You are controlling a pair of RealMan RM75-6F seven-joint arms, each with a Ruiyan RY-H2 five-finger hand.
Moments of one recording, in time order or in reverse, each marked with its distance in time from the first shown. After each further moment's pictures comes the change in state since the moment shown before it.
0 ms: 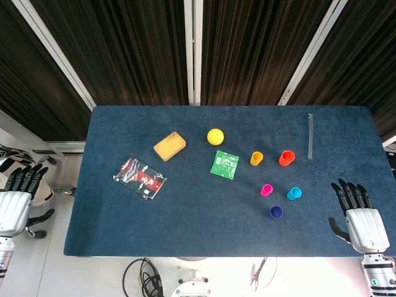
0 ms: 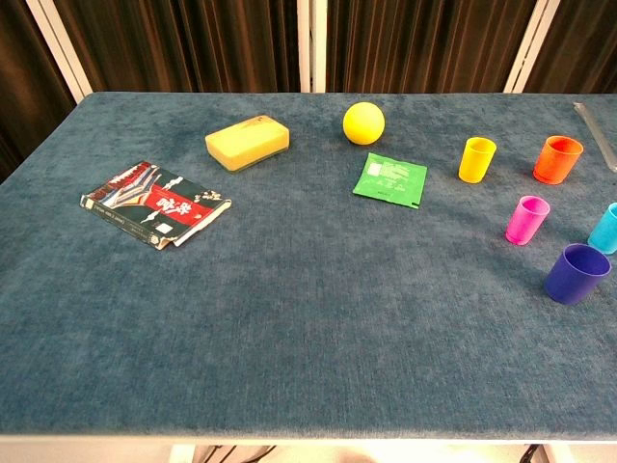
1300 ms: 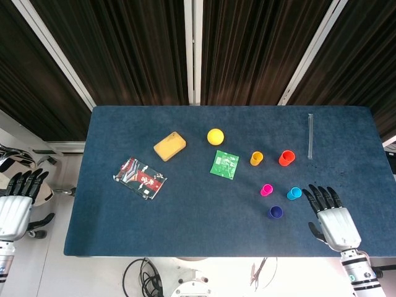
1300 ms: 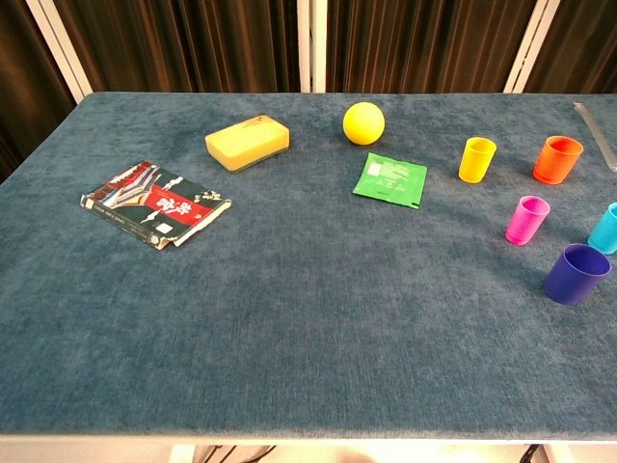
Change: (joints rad) left arm 0.020 -0.007 0.017 -0.017 -0.001 0.003 0.034; right arm 0.069 -0.042 -0.032 -0.051 -0.019 -0.149 -0.194
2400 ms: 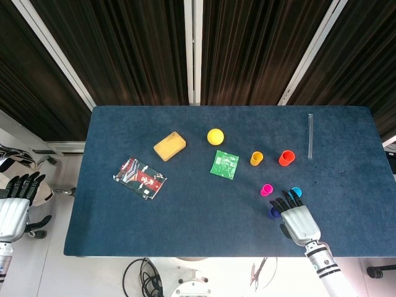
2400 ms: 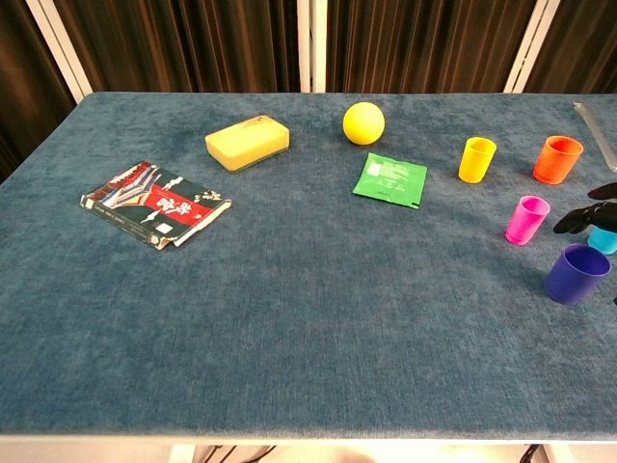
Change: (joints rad) left arm 0.005 -0.038 0.006 0.088 -0.014 -0.022 -0.048; right arm 0.115 -0.183 0.009 0.029 0.123 -0.169 -0.223
